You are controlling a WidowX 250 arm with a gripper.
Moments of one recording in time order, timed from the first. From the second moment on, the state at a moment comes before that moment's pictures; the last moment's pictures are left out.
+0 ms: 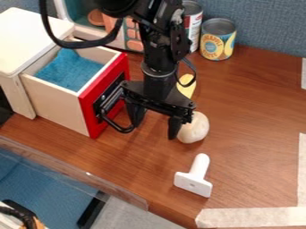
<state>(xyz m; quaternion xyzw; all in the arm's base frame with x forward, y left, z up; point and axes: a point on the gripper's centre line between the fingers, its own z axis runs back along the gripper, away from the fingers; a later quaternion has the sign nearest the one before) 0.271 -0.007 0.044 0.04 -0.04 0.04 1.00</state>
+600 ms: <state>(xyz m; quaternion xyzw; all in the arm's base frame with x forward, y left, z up) 0.276 -0.032 0.070 0.03 -0.07 0.02 1.00</state>
